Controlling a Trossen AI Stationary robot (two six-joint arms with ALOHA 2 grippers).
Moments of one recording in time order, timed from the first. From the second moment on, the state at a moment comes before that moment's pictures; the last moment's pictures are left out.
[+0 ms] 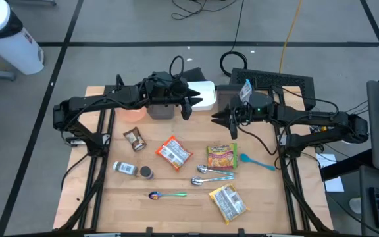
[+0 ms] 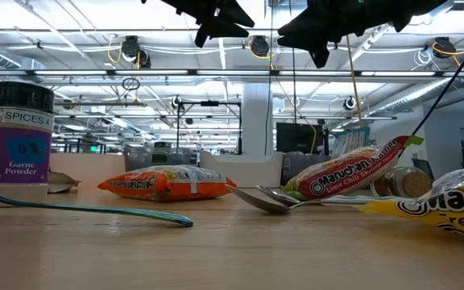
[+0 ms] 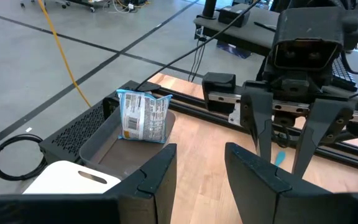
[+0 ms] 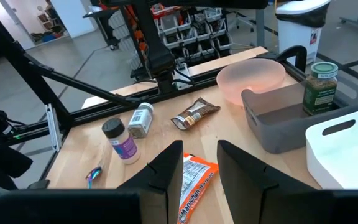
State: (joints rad) left arm 0.28 1.54 1.40 -0.16 0.05 -0.13; right arm -0.26 1.10 0.80 0.08 -0.23 0.22
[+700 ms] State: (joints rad) left arm 0.28 1.54 1.40 -0.02 0.04 -0.33; right arm -0.26 1.10 0.80 0.08 -0.23 0.28
